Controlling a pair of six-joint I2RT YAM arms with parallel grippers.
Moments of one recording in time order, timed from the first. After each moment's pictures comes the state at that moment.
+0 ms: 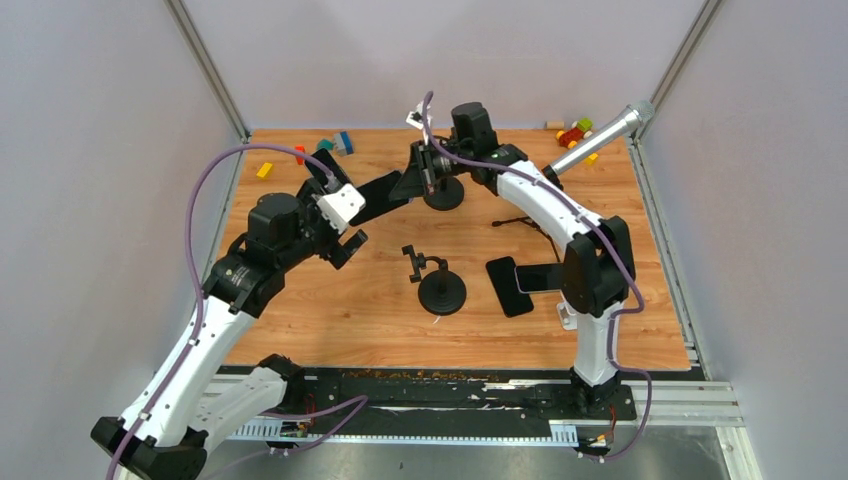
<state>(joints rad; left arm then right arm) -0.44 0.87 1.03 -0.58 0.10 0.46 0.55 1.98 1.81 -0.28 -1.04 0.30</state>
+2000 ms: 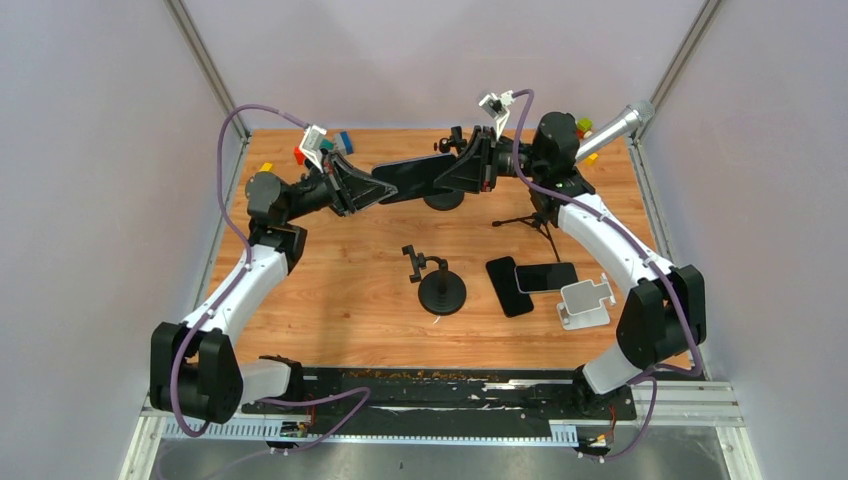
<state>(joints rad) -0.21 1.24 0.86 0.80 1.02 -0.93 0.39 1.57 1.33 0.42 -1.17 0.64</state>
